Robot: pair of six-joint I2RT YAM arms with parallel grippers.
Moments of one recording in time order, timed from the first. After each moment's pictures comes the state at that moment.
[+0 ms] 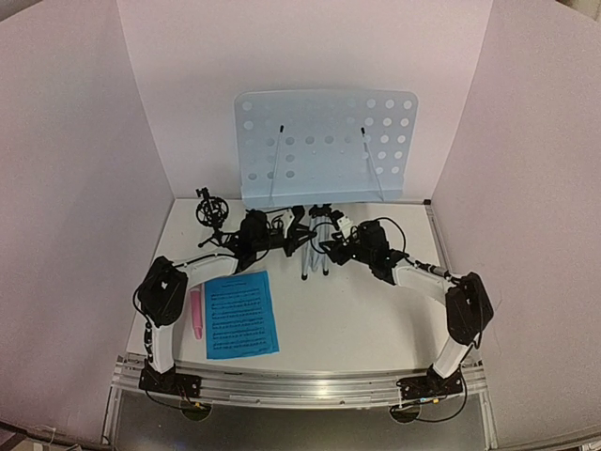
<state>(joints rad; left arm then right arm) -0.69 2.03 1.47 0.43 0.58 0.04 0.58 1.76 1.20 0.13 -0.20 0.02</state>
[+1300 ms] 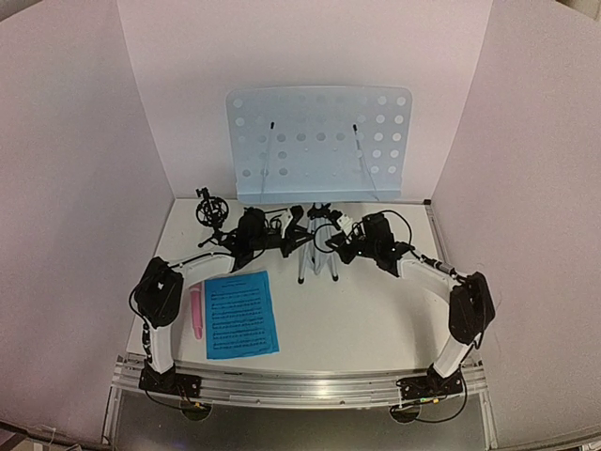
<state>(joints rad) -0.67 2.00 1.47 0.33 0.62 0.06 0.53 1.76 1.29 -0.04 -0.33 -0.15</state>
